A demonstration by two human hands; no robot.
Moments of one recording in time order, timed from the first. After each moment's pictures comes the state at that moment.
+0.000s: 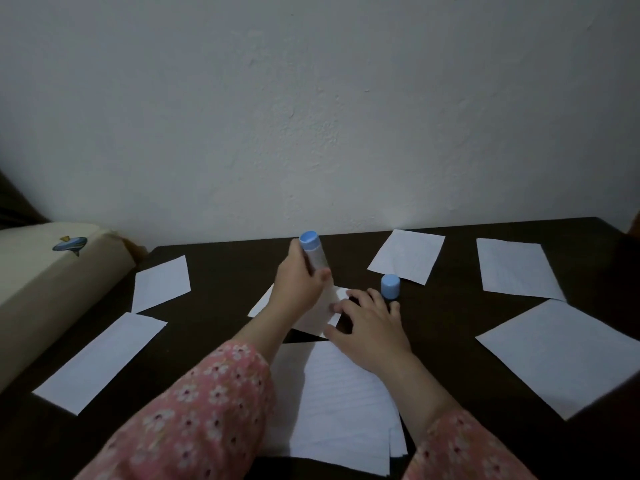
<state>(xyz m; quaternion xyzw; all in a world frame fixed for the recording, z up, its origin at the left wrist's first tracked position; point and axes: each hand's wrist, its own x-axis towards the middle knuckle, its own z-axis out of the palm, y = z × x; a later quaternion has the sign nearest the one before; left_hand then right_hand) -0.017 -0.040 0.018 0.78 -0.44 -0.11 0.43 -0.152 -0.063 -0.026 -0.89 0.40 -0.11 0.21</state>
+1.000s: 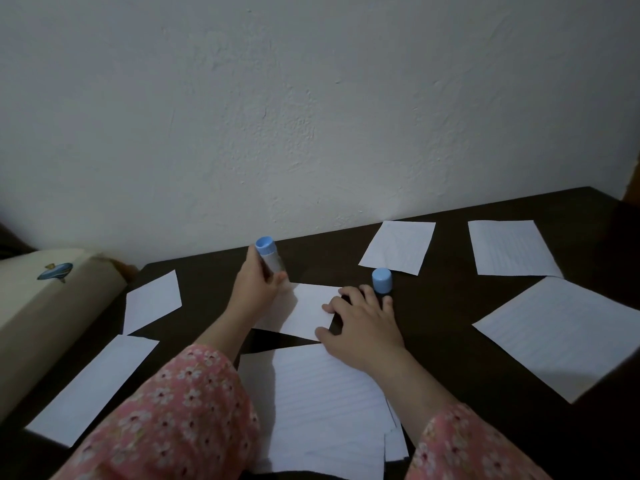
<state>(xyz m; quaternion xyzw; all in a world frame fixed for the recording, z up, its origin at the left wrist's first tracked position) 0.028 -0.032 0.016 0.81 -0.43 -0.10 0.39 -0.151 -0.061 -0.025 -0.88 0.40 -0.13 0.21</state>
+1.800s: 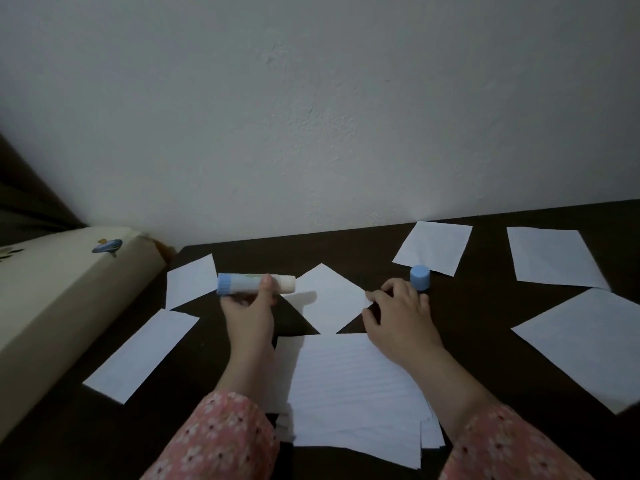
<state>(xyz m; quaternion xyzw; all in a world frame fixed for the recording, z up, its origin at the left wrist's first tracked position) 0.007 0.046 0.010 0.65 -0.09 -0.15 0.74 -0.149 -0.060 -0.035 -0.87 0.43 -0.20 0.14</state>
